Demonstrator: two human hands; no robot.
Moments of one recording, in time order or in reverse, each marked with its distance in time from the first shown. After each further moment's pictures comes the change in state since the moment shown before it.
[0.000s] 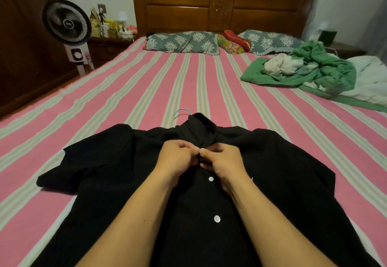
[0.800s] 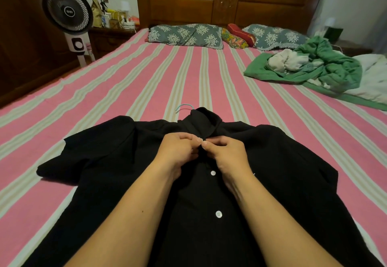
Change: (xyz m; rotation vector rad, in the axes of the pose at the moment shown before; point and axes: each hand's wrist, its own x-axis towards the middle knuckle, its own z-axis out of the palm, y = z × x) left_hand -0.005 0.005 -0.004 -0.121 -0.042 -0.063; right_hand -0.005 0.003 -0.001 0.003 0.034 -0.104
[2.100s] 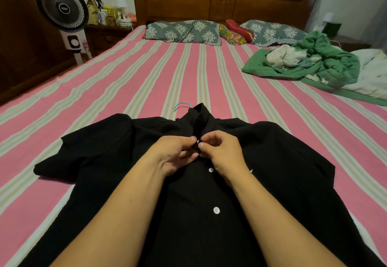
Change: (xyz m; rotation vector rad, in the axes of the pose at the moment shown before) left_hand 0.006 -0.001 -0.006 -0.272 -0.117 -0.230; right_hand 0.005 0.007 -0.001 -0.190 -0.037 -0.088
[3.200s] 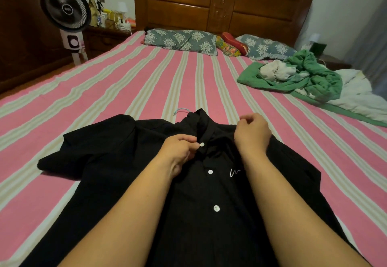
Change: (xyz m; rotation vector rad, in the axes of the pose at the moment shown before) left_hand 0.000 -0.003 0.002 0.139 0.051 0.135; right_hand 0.020 -0.056 -0.036 -0.293 0.556 0.025
